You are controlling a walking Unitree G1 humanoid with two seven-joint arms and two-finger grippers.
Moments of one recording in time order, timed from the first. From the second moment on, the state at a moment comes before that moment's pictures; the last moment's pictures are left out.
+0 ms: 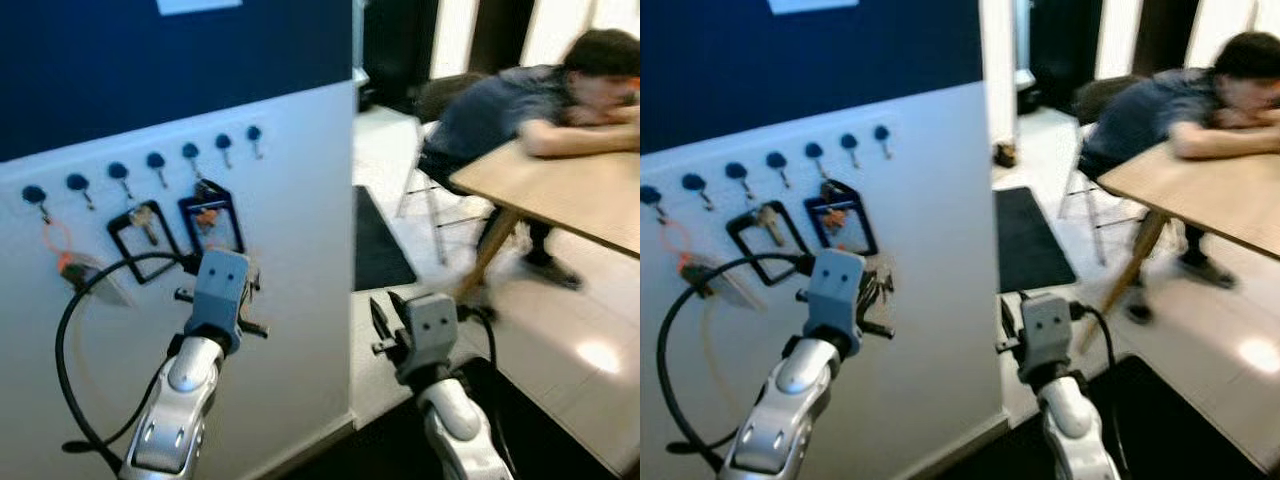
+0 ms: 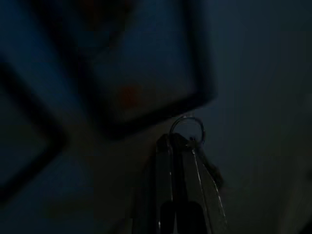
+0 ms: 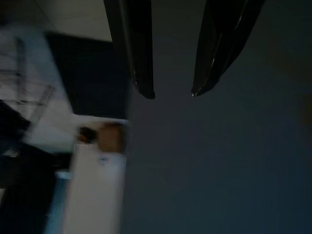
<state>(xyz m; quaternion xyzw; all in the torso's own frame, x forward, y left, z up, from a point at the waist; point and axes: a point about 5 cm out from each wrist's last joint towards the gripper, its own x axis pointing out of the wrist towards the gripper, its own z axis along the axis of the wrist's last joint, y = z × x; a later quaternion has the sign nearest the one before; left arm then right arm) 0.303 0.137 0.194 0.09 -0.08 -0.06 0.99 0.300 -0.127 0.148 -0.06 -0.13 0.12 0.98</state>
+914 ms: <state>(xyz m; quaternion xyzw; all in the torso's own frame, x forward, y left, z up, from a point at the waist) 0.261 0.138 0.185 0.13 -0.05 -0.17 0.98 0.292 -0.124 0.137 -0.05 -0.11 0.15 0.98</state>
